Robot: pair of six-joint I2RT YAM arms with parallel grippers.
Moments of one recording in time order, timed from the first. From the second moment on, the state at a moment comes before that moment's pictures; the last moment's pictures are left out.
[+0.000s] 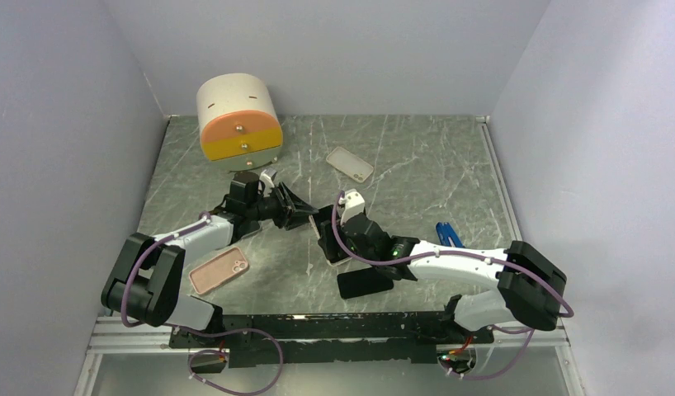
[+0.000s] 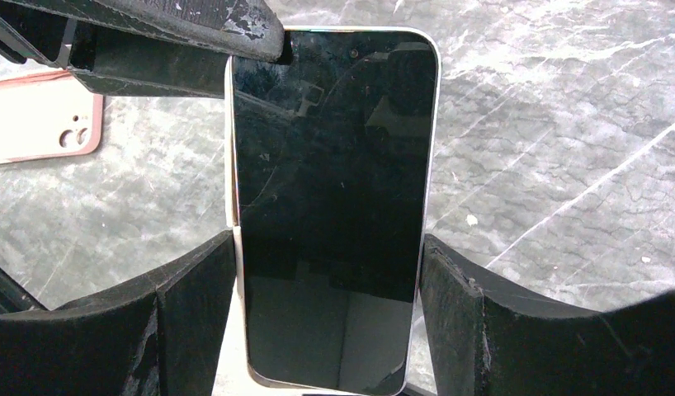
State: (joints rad) left arm -0.36 1.42 0.64 0.24 0.69 -1.23; right arm 1.05 1.33 0.67 0.12 0.32 0.45
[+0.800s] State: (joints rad) left arm -0.37 1.38 0.63 0.25 0.71 -1.19; right arm 1.05 1.34 0.67 0.14 0.37 0.46
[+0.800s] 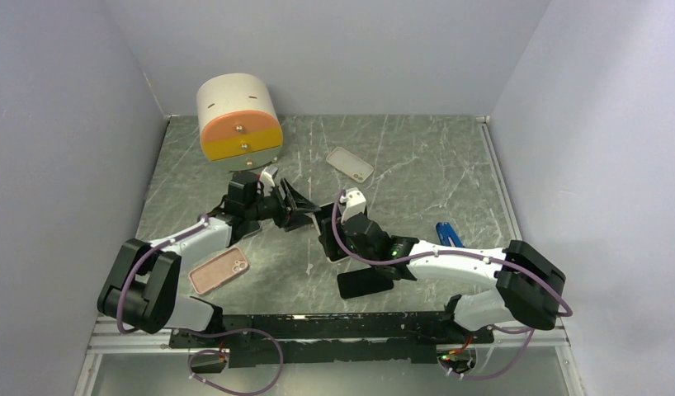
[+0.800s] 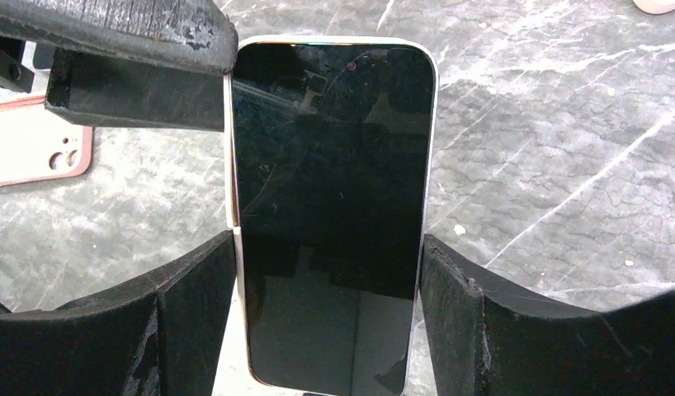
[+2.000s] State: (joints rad) left arm -0.42 1.26 0.62 0.32 0.71 -0.91; right arm 0.98 1.09 0.67 0.16 0.23 0.42
